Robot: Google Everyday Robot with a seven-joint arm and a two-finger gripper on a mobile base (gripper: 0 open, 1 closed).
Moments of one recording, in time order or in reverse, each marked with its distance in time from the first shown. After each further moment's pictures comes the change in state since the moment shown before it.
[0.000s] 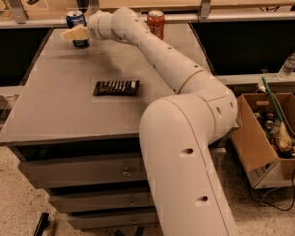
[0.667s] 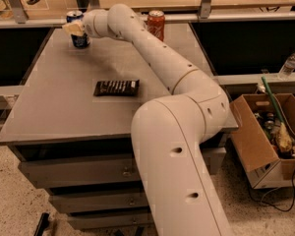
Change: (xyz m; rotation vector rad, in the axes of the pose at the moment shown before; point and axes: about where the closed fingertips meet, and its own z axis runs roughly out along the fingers) arm -0.008 0.007 0.010 -0.032 0.007 0.001
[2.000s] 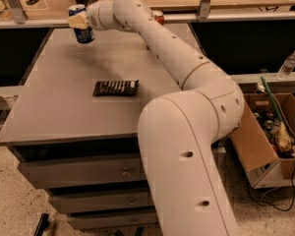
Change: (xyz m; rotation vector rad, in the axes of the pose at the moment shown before) arm -0.021 -0.007 -0.035 -0.002 0.032 0.032
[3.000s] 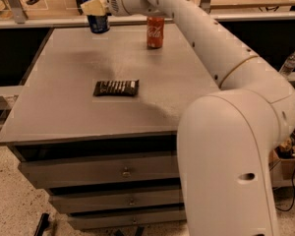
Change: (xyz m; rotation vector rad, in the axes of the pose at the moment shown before) arm -0.037 0.003 -0.096 -0.059 0.004 -0.011
